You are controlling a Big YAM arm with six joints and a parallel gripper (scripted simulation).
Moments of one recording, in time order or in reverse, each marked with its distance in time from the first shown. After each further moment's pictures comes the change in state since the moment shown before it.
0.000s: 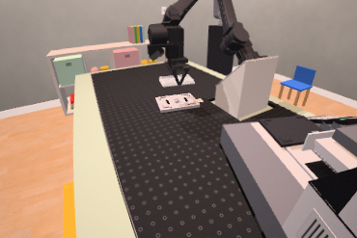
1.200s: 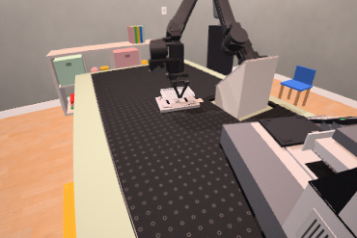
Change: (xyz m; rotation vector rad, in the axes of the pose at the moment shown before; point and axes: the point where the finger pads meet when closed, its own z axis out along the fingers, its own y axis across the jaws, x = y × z) arm 0.002 0.000 0.055 0.000 0.011 0.005
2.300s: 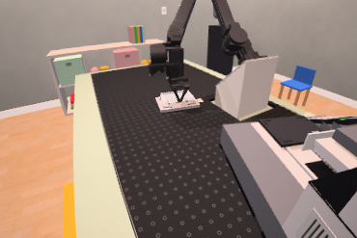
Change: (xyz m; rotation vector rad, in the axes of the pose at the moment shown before) arm -0.001 0.000 0.017 0.000 0.000 -0.010
